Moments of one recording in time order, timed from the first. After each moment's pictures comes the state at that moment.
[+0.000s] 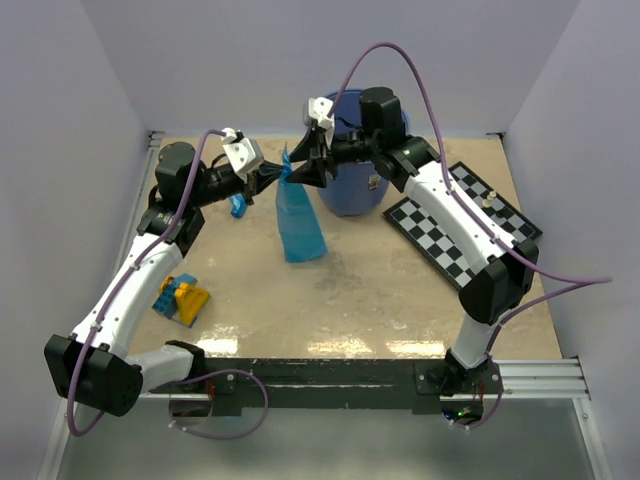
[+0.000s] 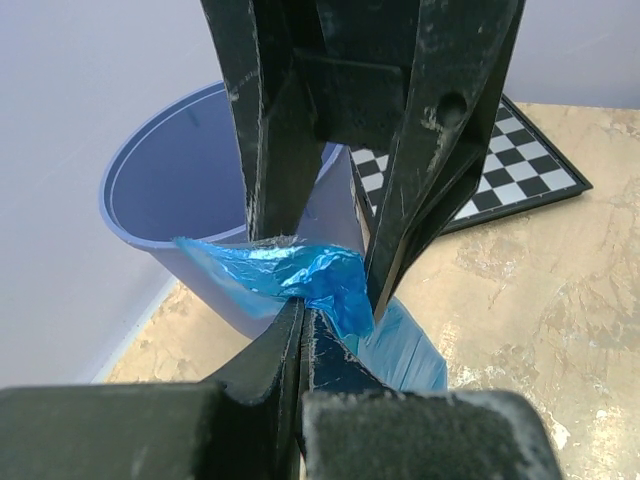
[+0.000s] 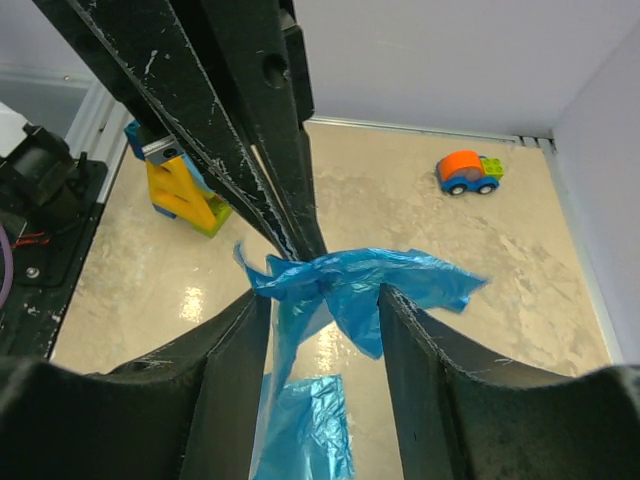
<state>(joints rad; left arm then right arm) -0.28 1.19 1.15 0.01 0.78 0.26 0.56 1.77 1.88 -0.40 -0.95 -0.38</state>
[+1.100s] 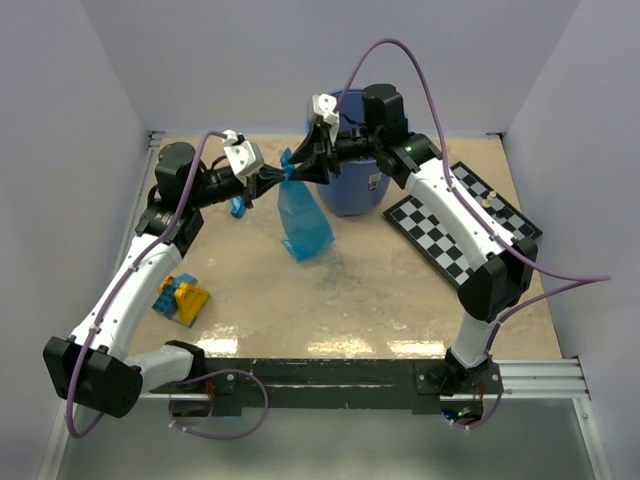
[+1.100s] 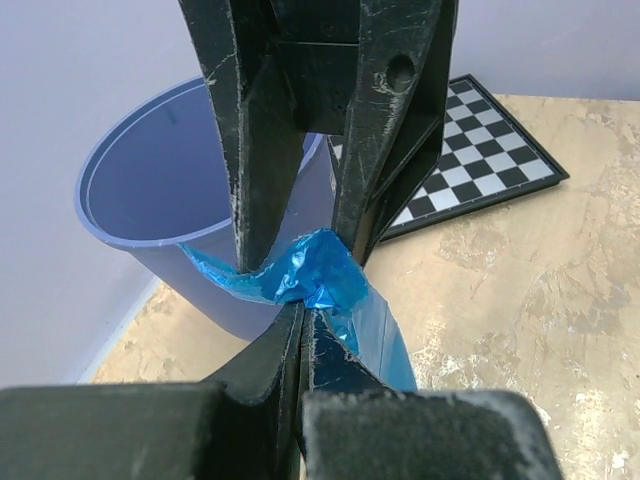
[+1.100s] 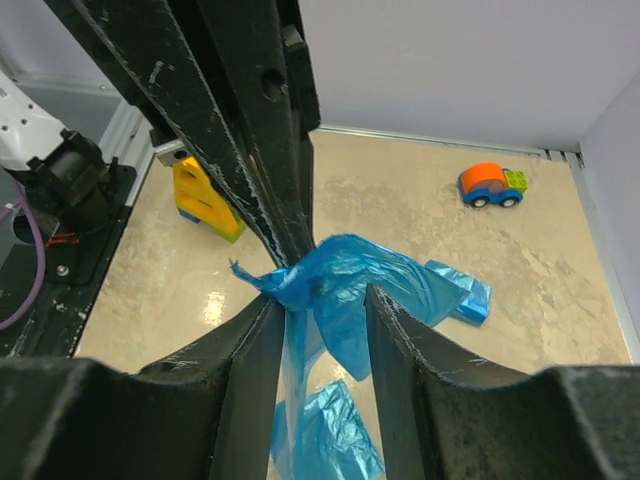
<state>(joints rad) -0.28 1.18 1.16 -0.04 0.82 0.28 0.56 1.80 1.90 -0.41 -1.03 -0.37</state>
